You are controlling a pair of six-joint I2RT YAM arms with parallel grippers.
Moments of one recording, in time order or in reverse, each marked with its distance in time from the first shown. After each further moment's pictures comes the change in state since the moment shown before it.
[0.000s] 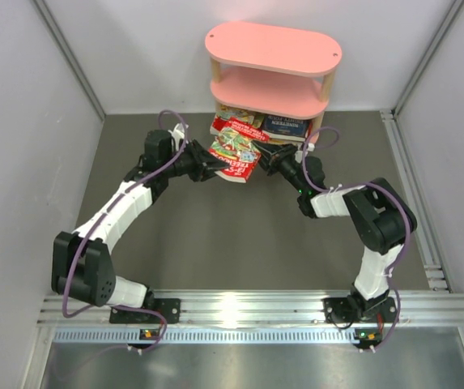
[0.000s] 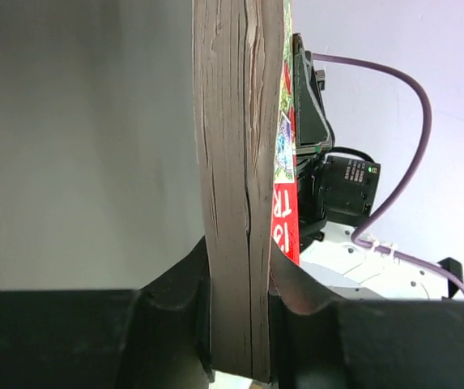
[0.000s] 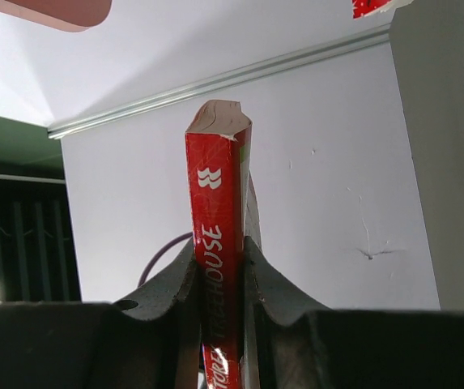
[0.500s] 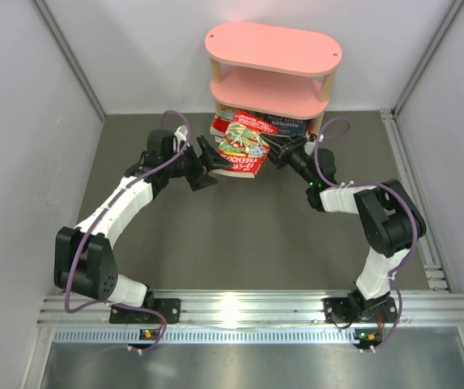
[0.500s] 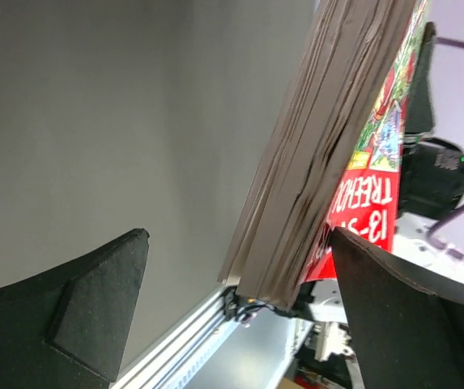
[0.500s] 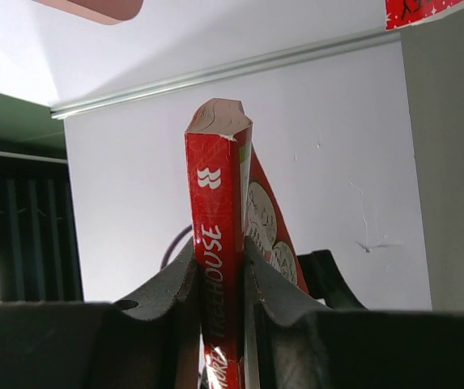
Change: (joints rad) left arm 0.002 0.040 0.067 -0.204 -0.046 0.182; right arm -0.093 -0.051 0.031 -0.052 -0.148 -0.031
